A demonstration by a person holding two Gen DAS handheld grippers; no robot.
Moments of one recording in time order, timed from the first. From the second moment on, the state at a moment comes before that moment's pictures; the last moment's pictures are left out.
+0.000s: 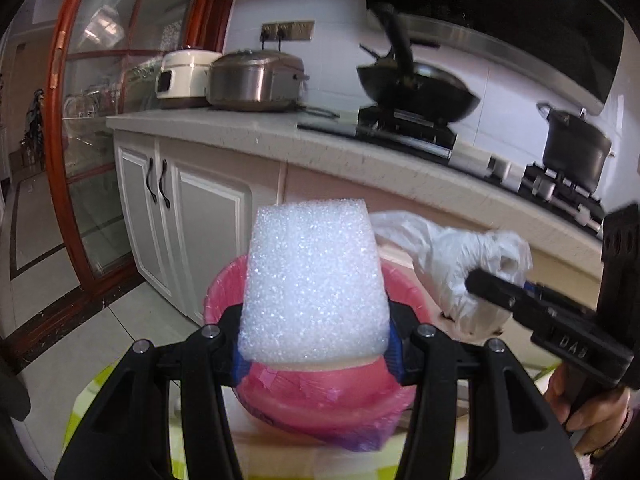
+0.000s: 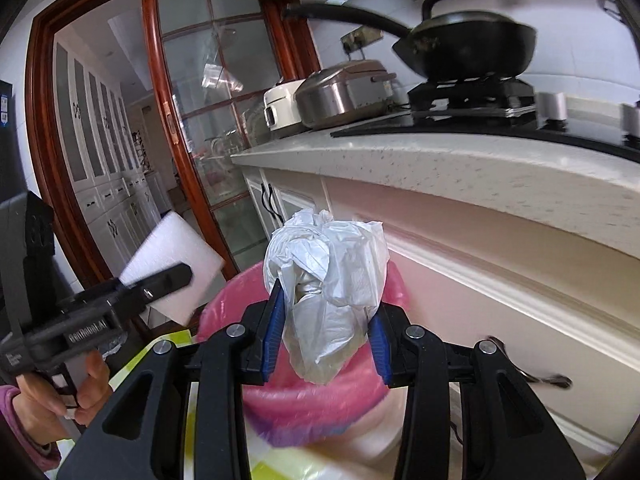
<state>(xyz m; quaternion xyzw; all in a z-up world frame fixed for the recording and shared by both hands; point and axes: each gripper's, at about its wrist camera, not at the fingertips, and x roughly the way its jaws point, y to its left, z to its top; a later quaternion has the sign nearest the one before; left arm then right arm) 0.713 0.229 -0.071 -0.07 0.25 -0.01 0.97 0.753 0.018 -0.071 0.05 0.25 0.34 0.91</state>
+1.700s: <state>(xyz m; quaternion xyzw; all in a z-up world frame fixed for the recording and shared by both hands) 0.218 0.058 -0.090 -0.03 0.26 0.01 0.97 0.257 -0.171 -0.094 -0.01 0.29 0.28 0.92</state>
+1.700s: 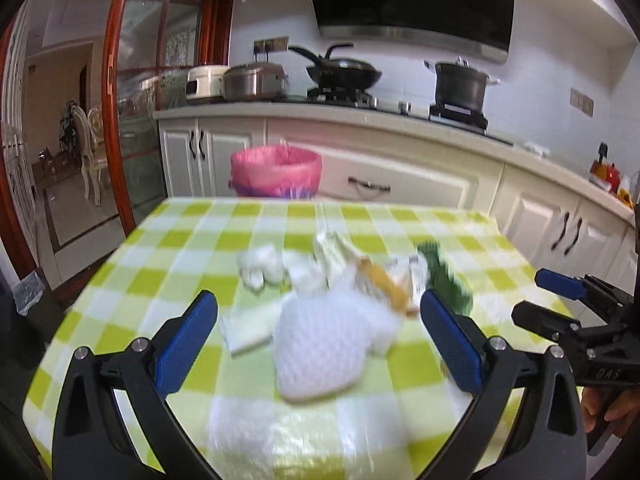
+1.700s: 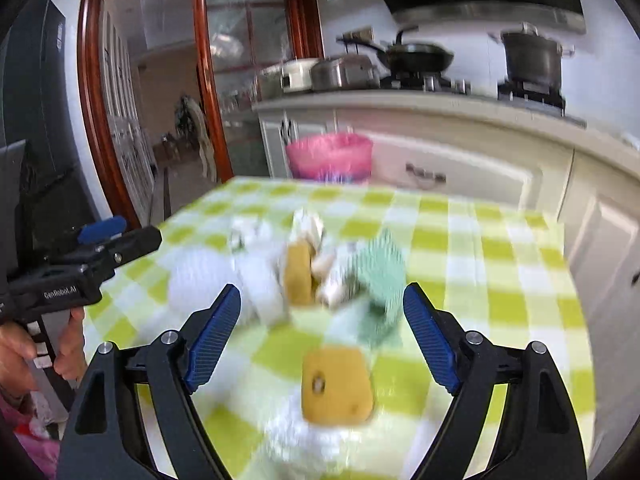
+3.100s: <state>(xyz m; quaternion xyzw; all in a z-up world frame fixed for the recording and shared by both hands) 0.255 0.053 -0.152 -0.02 0.32 -0.02 0.95 0.284 -0.165 -0.161 -0.01 0.39 0.28 0.88</state>
